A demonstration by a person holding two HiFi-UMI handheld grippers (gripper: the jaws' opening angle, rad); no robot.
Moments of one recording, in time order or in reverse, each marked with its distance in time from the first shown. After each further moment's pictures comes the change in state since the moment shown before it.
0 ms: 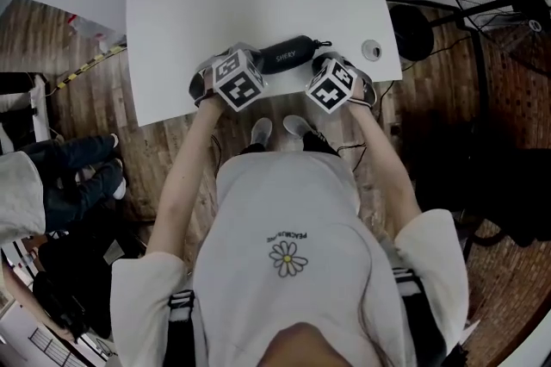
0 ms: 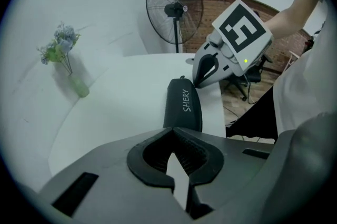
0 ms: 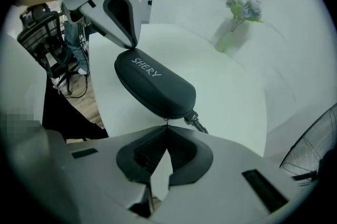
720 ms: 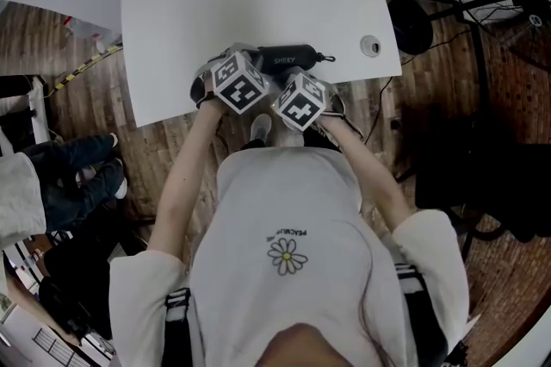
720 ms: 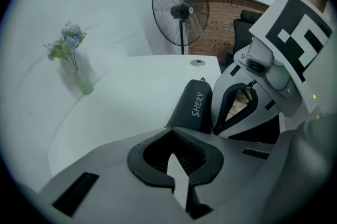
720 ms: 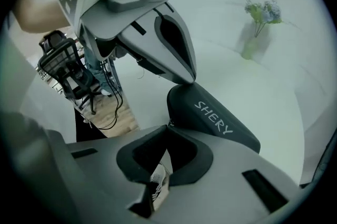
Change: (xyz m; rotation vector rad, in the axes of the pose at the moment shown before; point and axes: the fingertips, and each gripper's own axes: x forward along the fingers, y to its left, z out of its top) left arm 0.005 -0.001 0.004 -0.049 -0.015 0.036; right arm -0.010 0.092 0.067 0.054 -0.161 0.234
